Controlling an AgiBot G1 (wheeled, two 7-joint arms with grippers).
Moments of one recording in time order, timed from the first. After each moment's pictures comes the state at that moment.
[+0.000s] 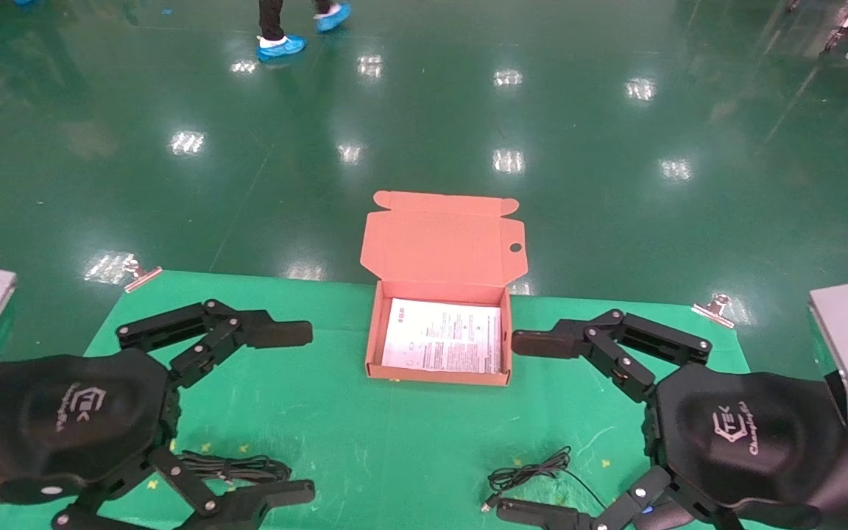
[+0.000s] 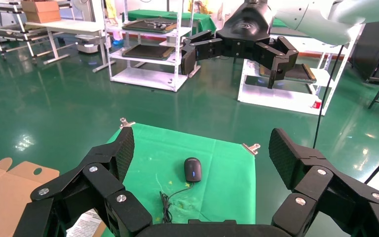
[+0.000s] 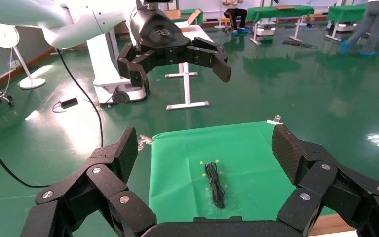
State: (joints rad) left arm -1.08 0.61 0.28 -1.28 0.73 1.49 -0.19; right arm 1.07 -0.61 -0.28 1.28 -0.73 -1.50 0.19
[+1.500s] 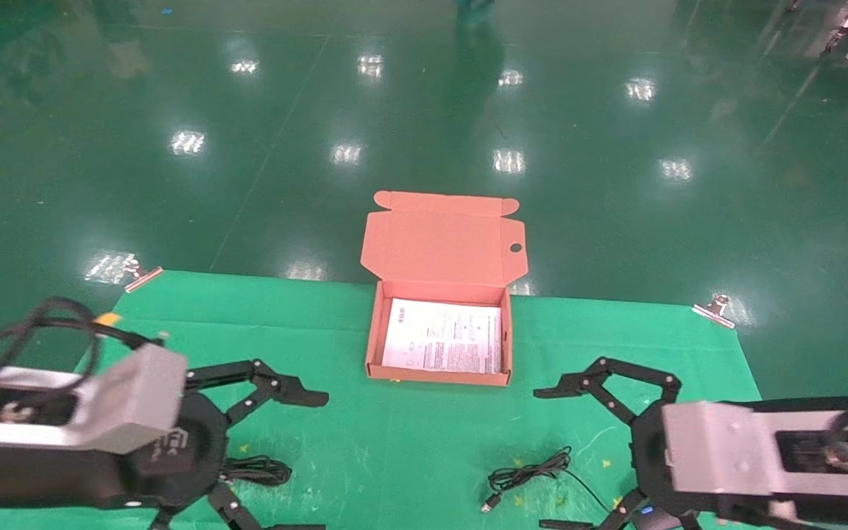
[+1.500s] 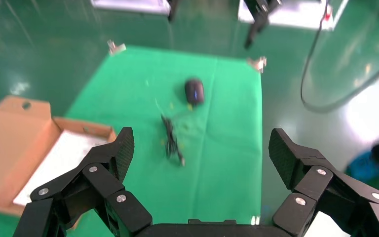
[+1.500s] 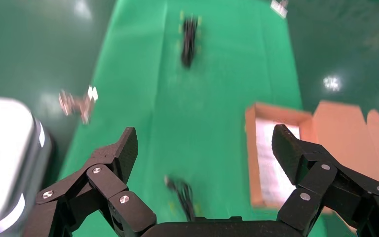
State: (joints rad) left arm -1.28 0.67 0.47 -1.31 1.15 1.52 -0.22; right arm 1.24 -0.61 -0.41 1.35 -1.21 -1.49 0.00
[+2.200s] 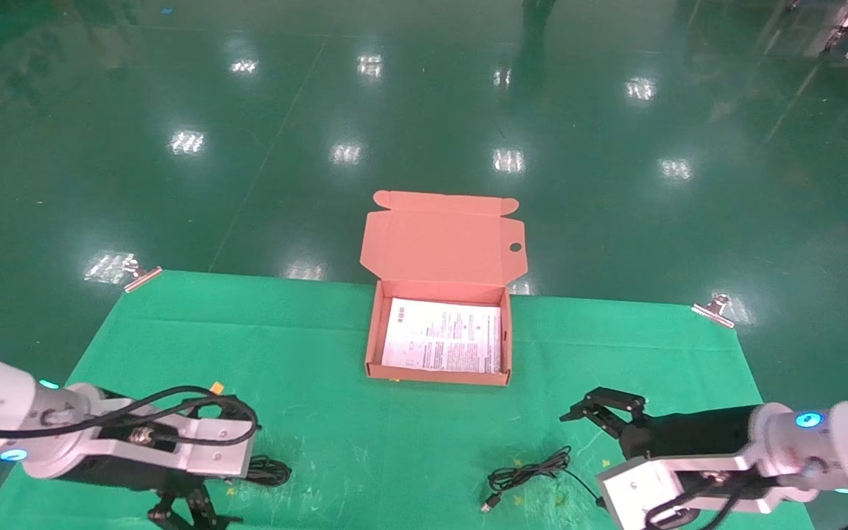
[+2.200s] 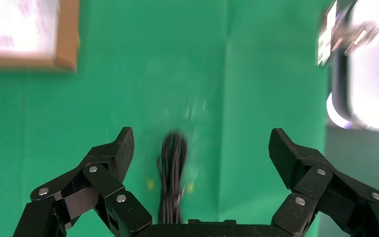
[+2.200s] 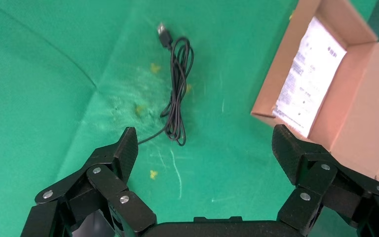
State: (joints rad) left arm -1.40 0.82 0.74 -1.32 1.82 1.46 -0.28; right arm 1.26 -0.75 -0.60 1.35 -1.77 -1.31 -0.27
